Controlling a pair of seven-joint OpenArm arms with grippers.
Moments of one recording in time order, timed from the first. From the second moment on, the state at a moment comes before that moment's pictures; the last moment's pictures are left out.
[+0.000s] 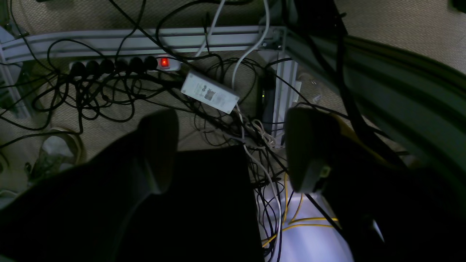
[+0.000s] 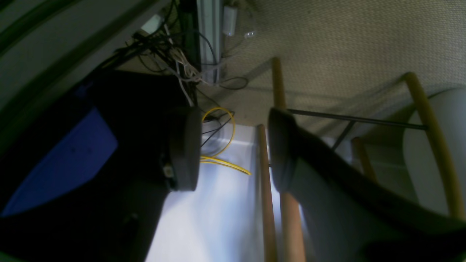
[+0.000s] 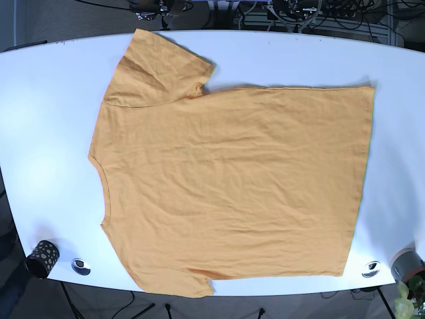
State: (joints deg) left arm 8.4 -2.1 -1.0 17.6 1.7 -5.0 -0.9; right arm -4.1 0.5 15.3 16.0 -18.2 11.9 -16.5
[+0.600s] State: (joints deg) left arm 12.6 -2.9 -0.7 23.9 0.1 -6.5 -3.0; right arm -7.8 0.8 14.0 19.9 -17.6 12.0 -10.4
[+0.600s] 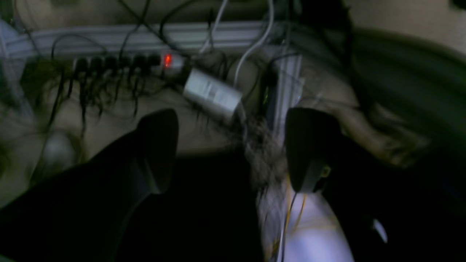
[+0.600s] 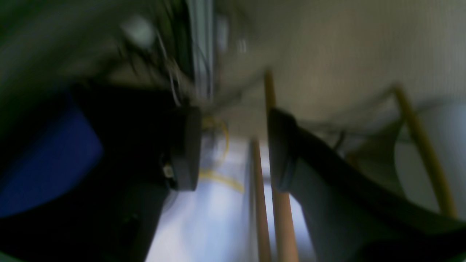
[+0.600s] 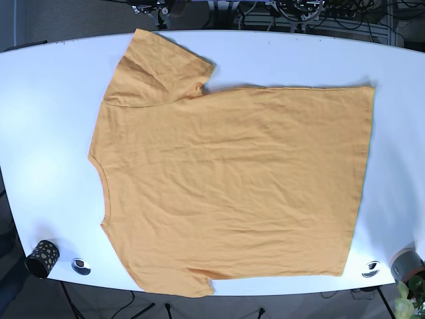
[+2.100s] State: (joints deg) left arm 38.6 -7.9 -4.2 62.9 -12.1 -11.0 10.7; right arm -33.2 3.5 12.4 55.3 -8.8 16.2 -12.2
